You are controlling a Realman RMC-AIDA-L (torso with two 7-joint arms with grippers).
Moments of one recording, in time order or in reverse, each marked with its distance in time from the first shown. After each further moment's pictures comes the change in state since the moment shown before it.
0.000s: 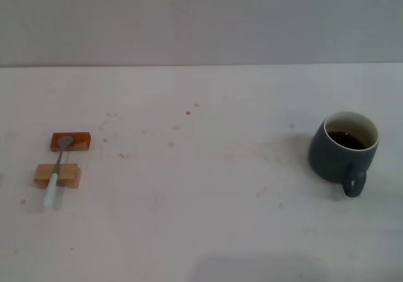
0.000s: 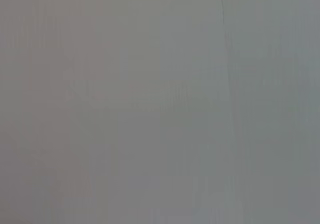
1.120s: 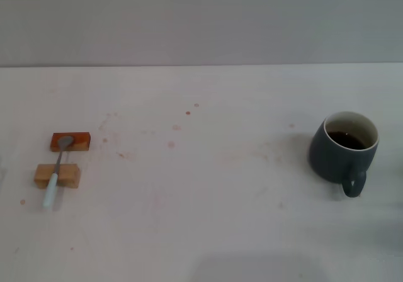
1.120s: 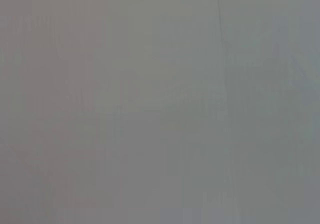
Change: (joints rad) left arm -0.016 0.003 -0.002 0.000 0.000 -0.005 0.002; right arm 0.145 -0.003 0.005 -0.084 0.002 0.370 0.000
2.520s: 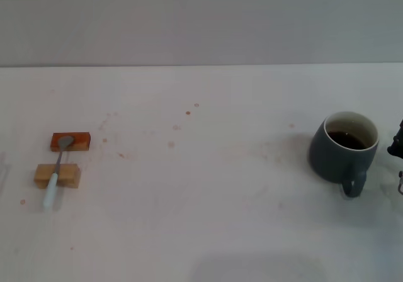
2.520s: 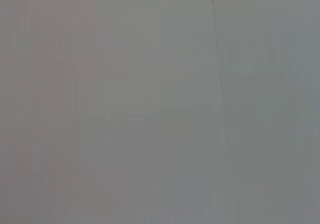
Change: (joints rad) left arm -0.018 0.002 0.000 0.000 0.000 -0.002 0.004; right arm 0.101 0.005 -0.091 0.033 -0.014 0.203 0.001
